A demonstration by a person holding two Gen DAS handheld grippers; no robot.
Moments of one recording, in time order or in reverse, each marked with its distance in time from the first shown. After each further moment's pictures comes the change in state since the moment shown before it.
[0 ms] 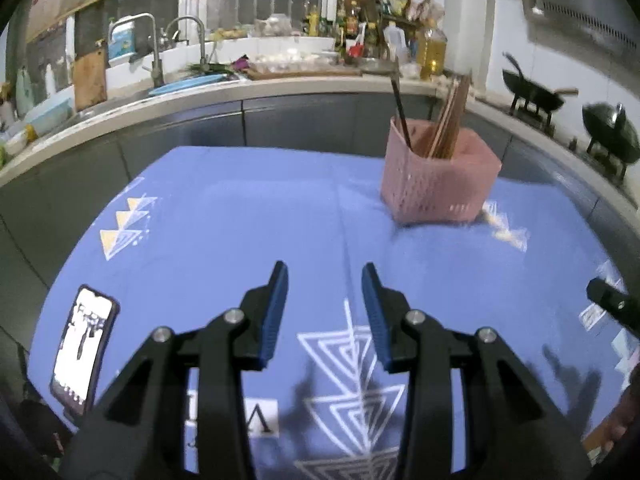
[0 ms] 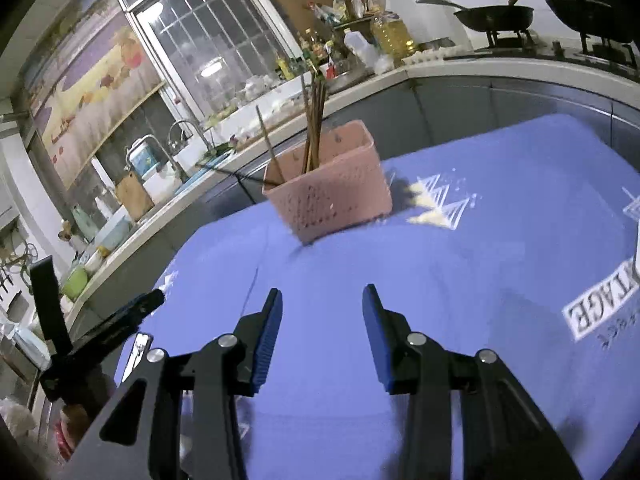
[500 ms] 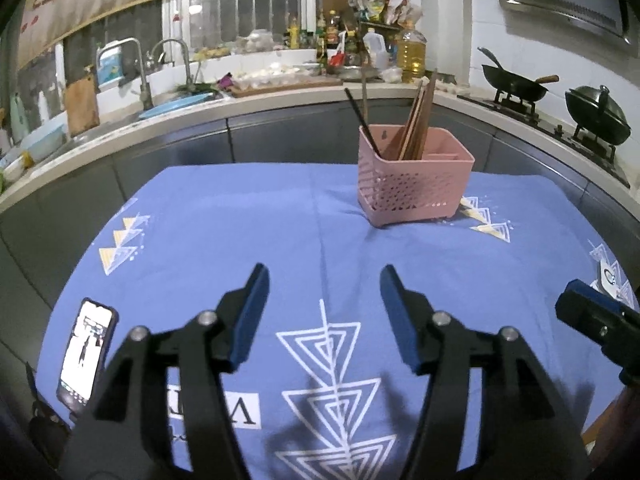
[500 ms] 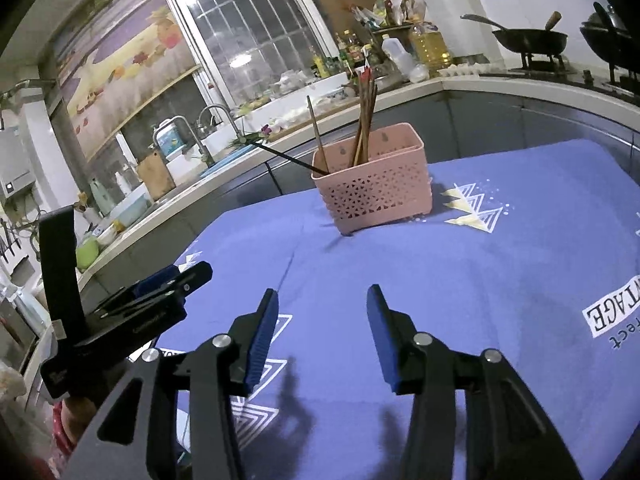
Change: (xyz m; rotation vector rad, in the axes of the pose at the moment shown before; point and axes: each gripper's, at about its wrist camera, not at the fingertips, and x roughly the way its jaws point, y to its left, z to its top) left arm -0.021 -0.029 -0.002 0.067 -0.043 -0.012; right arm -0.011 0.041 -0.017 -0.102 -0.011 0.041
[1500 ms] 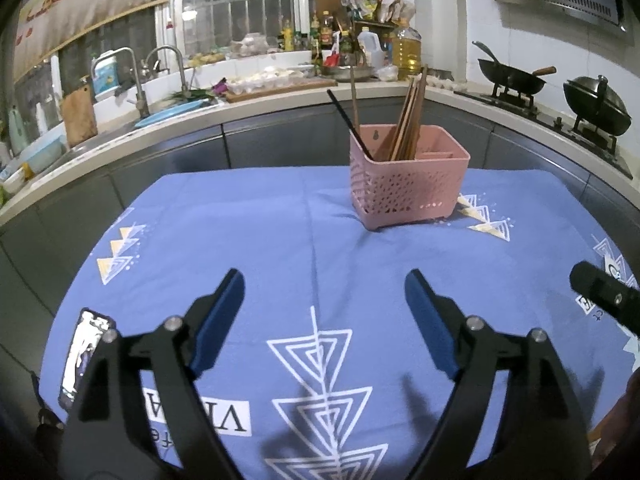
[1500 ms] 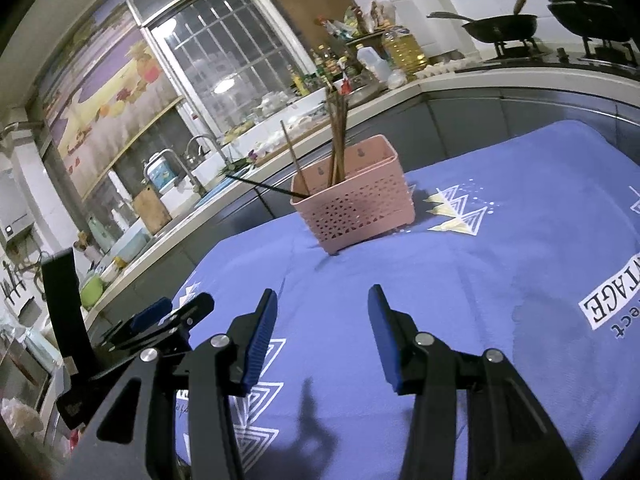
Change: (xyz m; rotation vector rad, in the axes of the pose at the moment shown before) left arm 0.007 -0.017 0.007 0.024 0.003 0.016; right arm -0.006 -0.027 0.007 0.117 -0.070 0.003
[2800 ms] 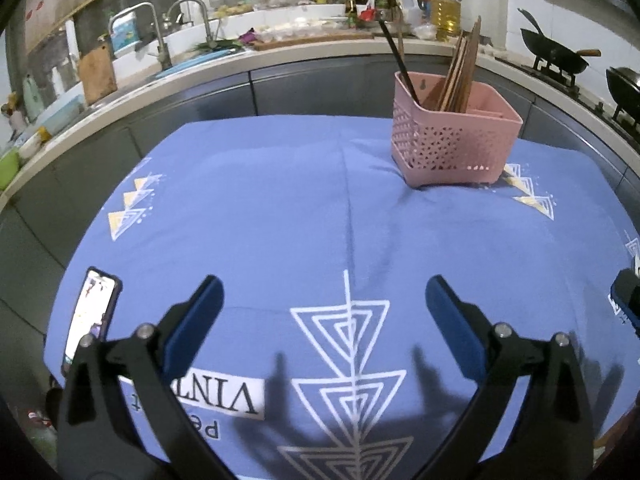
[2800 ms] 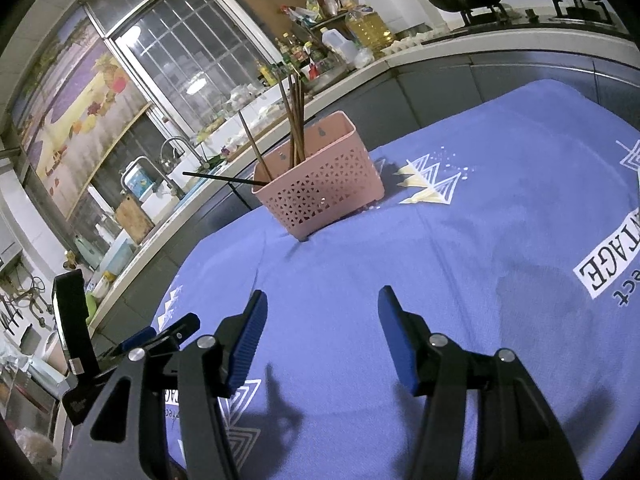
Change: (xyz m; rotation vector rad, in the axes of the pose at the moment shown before) left arm 0.036 0.017 -0.012 -0.069 0.162 0.103; right arm 0.011 -0.029 -0.007 0.109 0.056 -0.039
